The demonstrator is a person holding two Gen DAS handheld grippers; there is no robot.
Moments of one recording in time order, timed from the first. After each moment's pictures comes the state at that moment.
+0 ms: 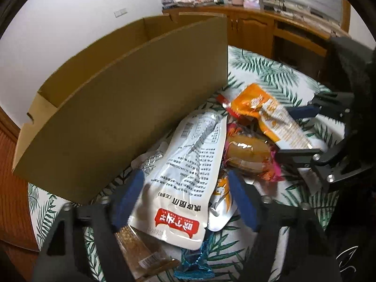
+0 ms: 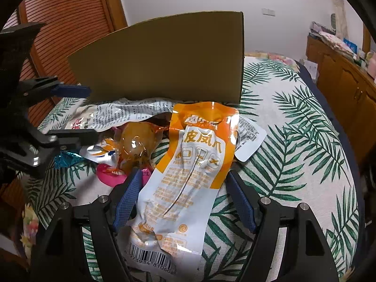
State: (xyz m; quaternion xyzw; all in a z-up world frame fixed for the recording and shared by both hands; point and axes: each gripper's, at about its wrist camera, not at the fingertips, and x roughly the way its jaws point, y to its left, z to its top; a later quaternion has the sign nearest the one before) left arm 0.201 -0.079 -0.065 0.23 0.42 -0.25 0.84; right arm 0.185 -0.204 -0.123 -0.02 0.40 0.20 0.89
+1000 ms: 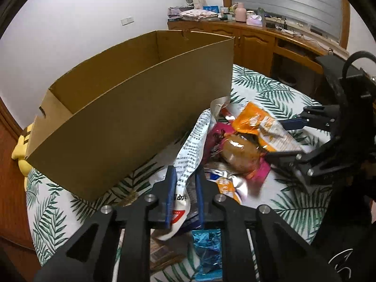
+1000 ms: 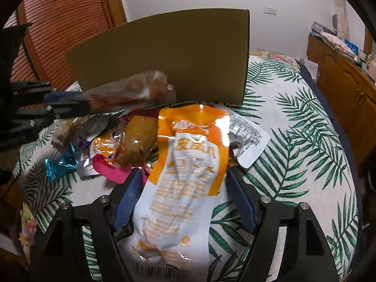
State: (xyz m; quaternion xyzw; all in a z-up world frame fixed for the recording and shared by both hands) left arm 0.193 -0.036 -0.044 0.18 0.38 -0.27 0.87; right arm 0.199 -0.195 -0.125 -0.03 0.41 0.19 0.89
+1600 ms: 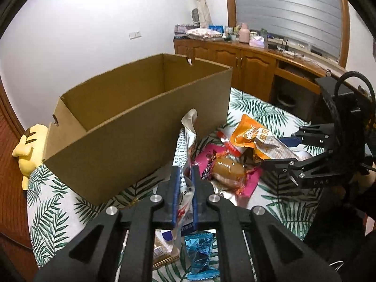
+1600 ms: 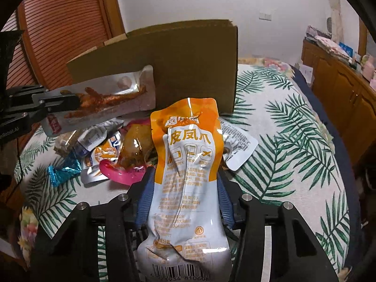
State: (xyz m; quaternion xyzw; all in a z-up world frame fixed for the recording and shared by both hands) left arm 0.178 -0.033 -0.021 0.14 0.34 -0.27 0.89; right arm 0.184 -0.208 -0.110 -0.02 0.39 0.18 0.90
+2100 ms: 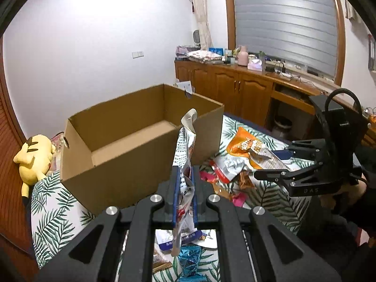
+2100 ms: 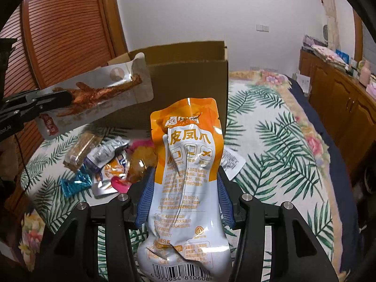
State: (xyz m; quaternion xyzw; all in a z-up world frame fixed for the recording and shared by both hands) left arm 0.164 -0.029 0.017 0.10 0.28 -0.28 0.91; right arm 0.175 -0.212 -0.076 -0.01 0.35 0.18 0.92
